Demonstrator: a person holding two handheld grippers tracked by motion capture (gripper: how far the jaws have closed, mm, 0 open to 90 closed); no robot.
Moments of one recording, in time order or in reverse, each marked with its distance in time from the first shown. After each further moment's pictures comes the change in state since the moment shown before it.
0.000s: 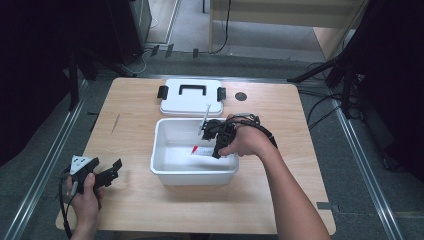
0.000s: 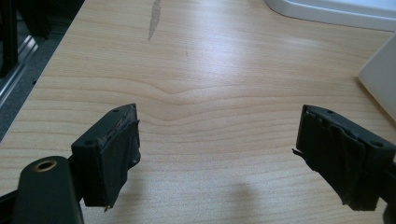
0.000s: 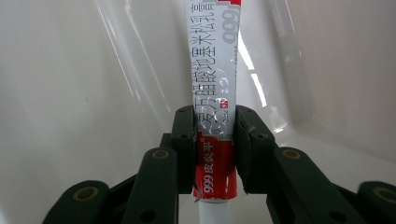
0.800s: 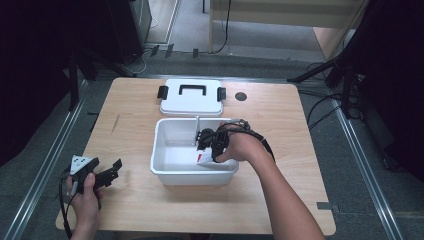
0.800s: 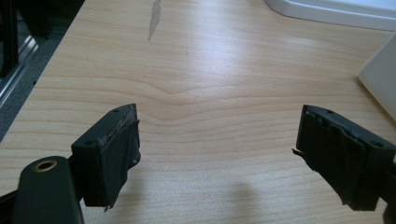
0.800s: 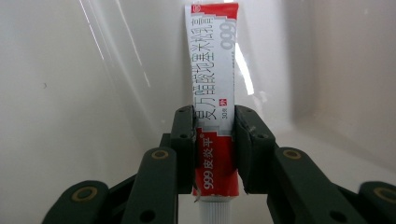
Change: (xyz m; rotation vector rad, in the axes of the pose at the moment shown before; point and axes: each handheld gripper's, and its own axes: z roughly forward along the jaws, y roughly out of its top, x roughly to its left) left arm 0.000 0.000 0.000 0.001 0.001 -0.002; right arm 0.014 0.010 0.024 0.137 -0.102 -0.082
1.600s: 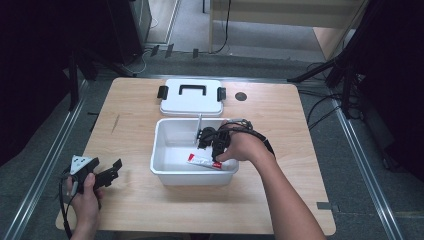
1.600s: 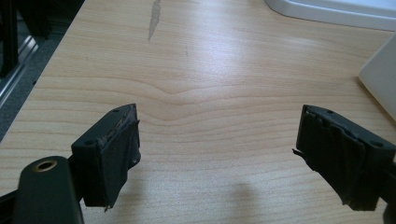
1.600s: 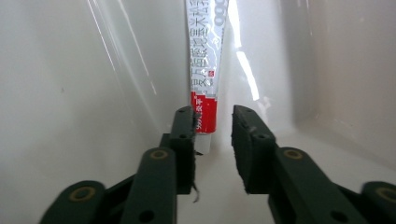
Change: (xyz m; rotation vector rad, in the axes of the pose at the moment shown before) left arm 0.000 0.000 0.000 0.000 -0.001 0.004; right arm -0.001 -0.004 -0.007 -0.043 0.027 0.022
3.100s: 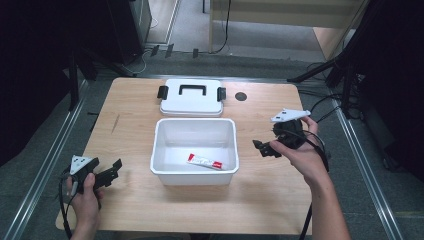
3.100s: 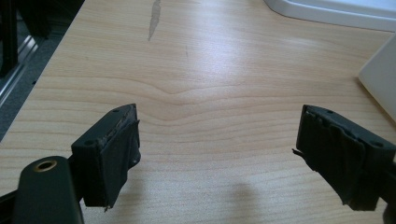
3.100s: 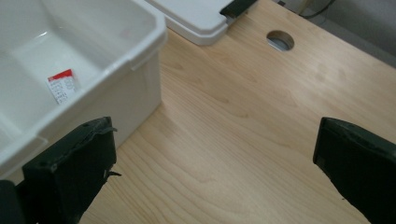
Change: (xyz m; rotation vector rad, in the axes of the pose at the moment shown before) left arm 0.000 0.000 0.000 -0.002 -0.001 -0.005; right arm -0.016 -0.180 -0.049 -0.680 -0.311 0.575
